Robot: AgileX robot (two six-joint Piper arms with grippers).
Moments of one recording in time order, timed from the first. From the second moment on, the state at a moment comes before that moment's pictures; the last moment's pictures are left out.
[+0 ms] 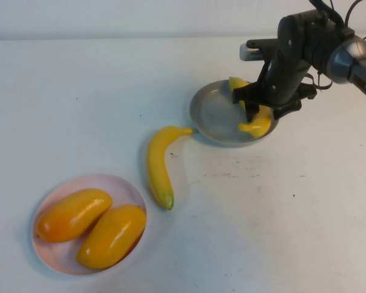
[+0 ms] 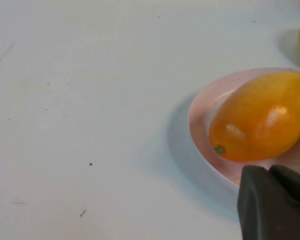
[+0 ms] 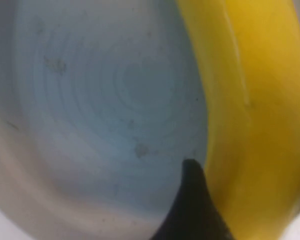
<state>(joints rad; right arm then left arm) 0.37 2.34 -2.16 -0.03 1.14 0.29 -0.12 -0.01 0.03 0.04 0.38 0.03</state>
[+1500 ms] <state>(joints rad) 0.78 2.37 -2.30 0.05 1.24 0.29 -0.12 -0.01 0.03 0.04 0.38 0.03</state>
